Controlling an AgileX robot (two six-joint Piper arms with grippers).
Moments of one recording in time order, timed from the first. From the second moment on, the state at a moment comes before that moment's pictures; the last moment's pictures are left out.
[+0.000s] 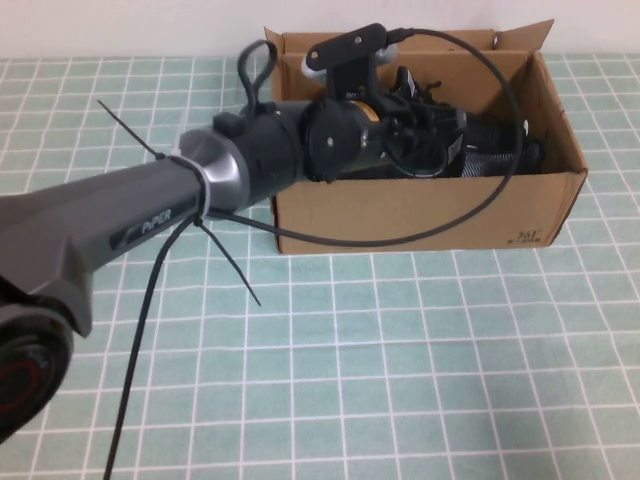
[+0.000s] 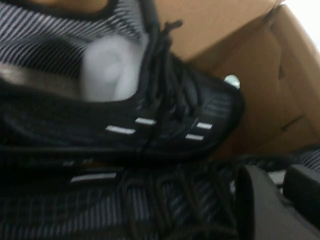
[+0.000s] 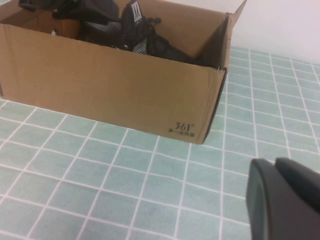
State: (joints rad) right arm 0.29 0.28 -0.23 -0.17 0.27 0.12; left arm -0.68 2.08 -1.69 -0.38 0.15 -0.24
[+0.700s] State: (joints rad) right arm 0.29 0.28 -0.23 -0.17 0.34 0.13; left arm -0.60 1.81 -1.72 -0.34 0.74 0.27
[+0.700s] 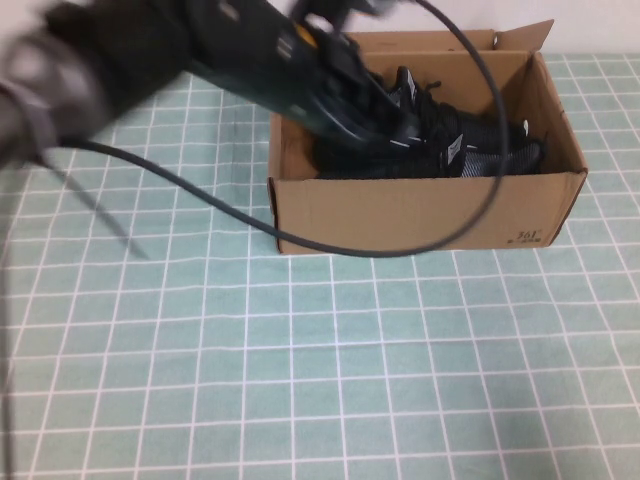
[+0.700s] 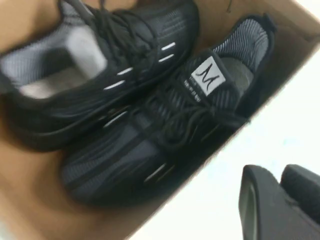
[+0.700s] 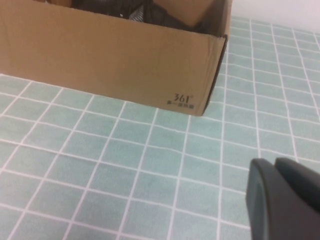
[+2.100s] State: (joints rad) right arm 0.29 0.10 -0.23 -0.17 0.36 0.13; left arm -0.55 1.25 -1.29 -0.53 1.06 0.57
